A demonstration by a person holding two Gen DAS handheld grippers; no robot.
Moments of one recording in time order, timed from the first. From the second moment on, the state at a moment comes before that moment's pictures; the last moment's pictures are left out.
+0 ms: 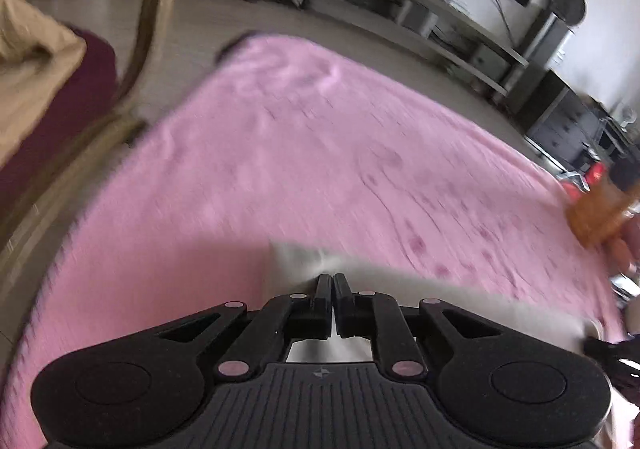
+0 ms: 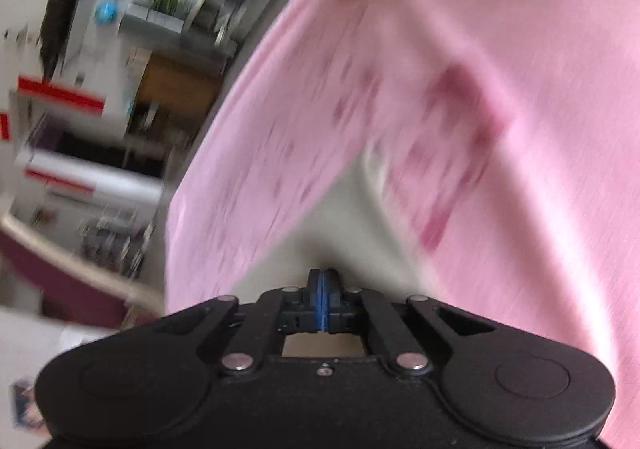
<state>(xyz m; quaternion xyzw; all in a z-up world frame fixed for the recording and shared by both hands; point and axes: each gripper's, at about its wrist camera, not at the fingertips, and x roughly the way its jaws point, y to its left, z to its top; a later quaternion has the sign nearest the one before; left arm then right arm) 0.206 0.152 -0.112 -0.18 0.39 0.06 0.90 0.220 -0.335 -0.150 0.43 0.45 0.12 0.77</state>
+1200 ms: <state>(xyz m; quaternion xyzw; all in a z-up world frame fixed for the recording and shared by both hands) 0.135 0.114 -0.045 -0.11 0.35 0.02 0.93 0.123 -0.328 -0.094 0.44 0.40 0.08 0.80</state>
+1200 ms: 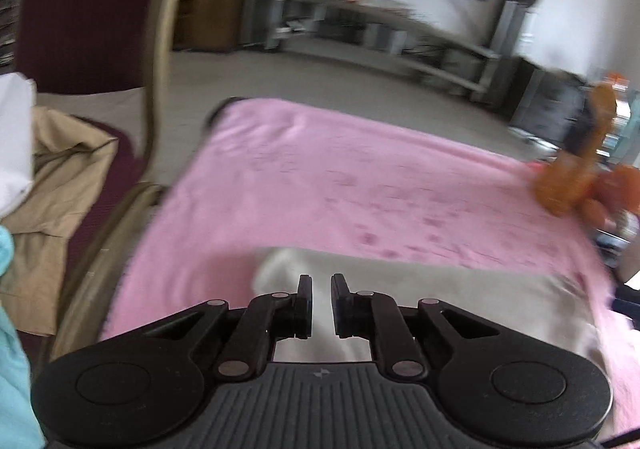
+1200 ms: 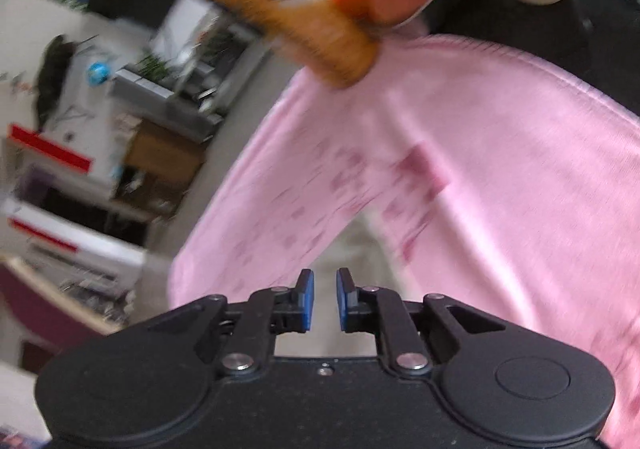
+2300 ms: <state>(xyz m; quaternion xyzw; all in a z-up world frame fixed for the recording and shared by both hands) 0.095 0.113 -0.094 -0.11 0.43 0.03 0.90 0.096 -0.319 -0.135 0.45 0.43 0.09 0.78</state>
